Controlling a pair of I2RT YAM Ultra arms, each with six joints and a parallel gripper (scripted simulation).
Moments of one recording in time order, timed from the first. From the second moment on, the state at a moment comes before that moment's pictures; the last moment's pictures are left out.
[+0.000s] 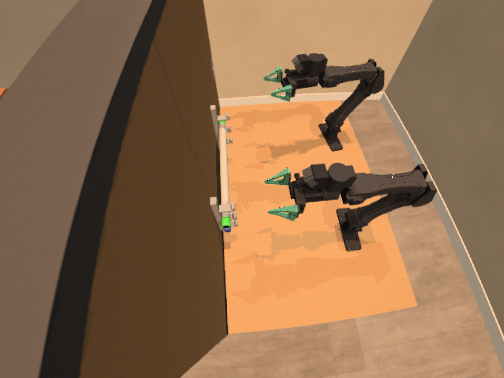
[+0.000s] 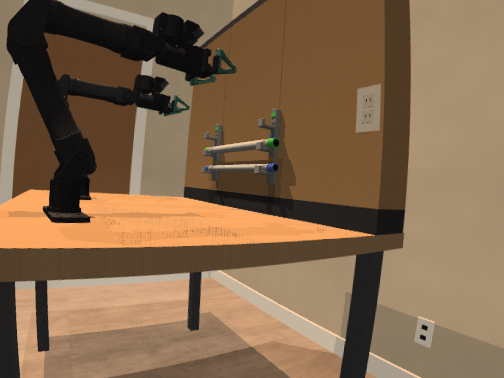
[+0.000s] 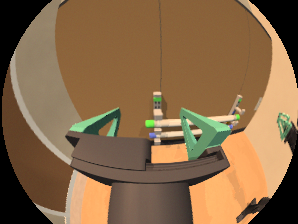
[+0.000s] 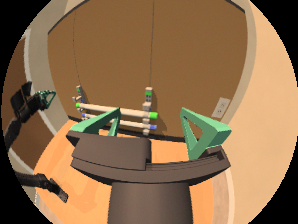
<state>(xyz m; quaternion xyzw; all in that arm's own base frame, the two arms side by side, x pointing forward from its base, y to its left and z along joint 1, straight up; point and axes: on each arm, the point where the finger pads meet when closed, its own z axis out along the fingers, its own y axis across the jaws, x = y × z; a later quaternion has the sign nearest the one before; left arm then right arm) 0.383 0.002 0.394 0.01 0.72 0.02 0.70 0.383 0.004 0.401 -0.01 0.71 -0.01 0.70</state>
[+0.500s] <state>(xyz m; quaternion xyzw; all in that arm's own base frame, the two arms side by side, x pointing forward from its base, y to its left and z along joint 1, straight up) 0.384 -0.008 0.360 0.07 0.73 0.07 0.67 0.385 0.015 0.380 -0.07 0.72 -0.07 0.69</state>
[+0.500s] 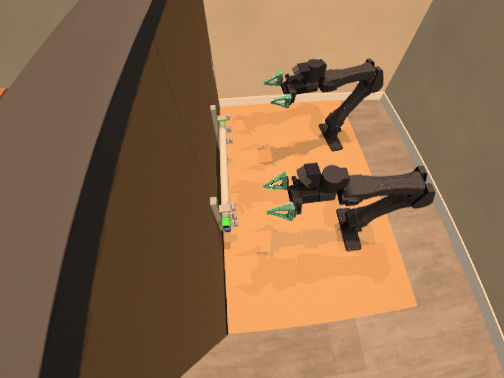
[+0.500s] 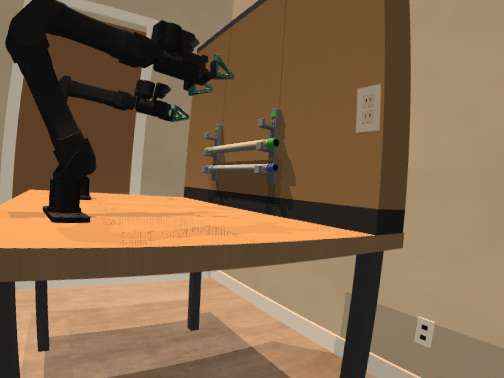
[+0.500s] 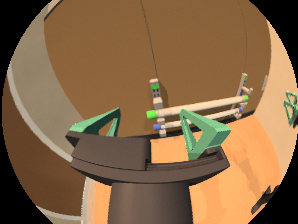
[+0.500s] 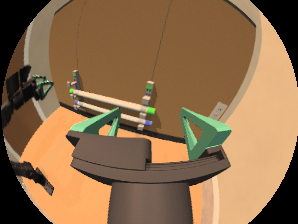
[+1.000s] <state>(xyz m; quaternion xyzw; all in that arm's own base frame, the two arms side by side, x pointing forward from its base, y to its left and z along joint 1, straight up) 0.379 -0.017 0.345 0.13 0.72 0.13 0.66 0.389 0.025 0.362 -0.12 0.72 -0.14 0.67</state>
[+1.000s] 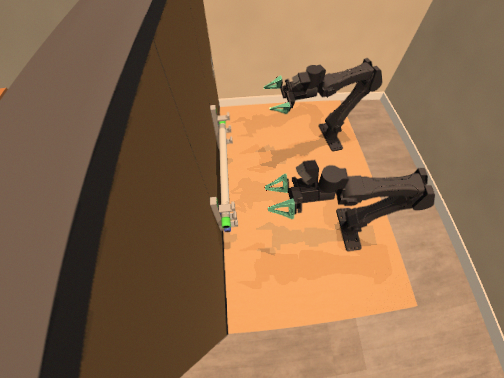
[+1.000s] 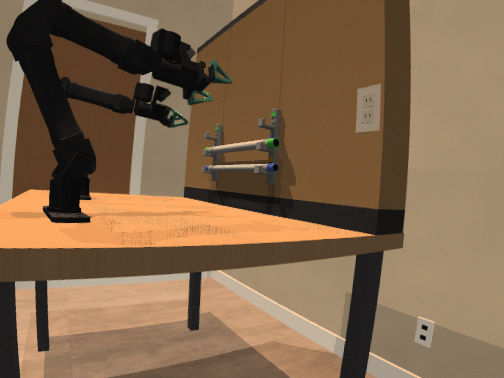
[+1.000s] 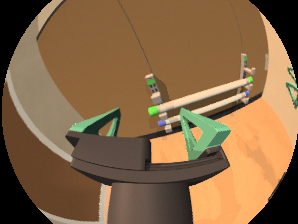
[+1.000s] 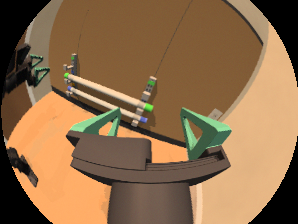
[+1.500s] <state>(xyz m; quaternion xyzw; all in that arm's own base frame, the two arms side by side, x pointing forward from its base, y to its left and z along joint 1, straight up) 0.373 -0.027 0.328 0.20 0.71 0.19 0.65 0.393 0.036 0.344 -0.19 0.71 -0.20 0.65</state>
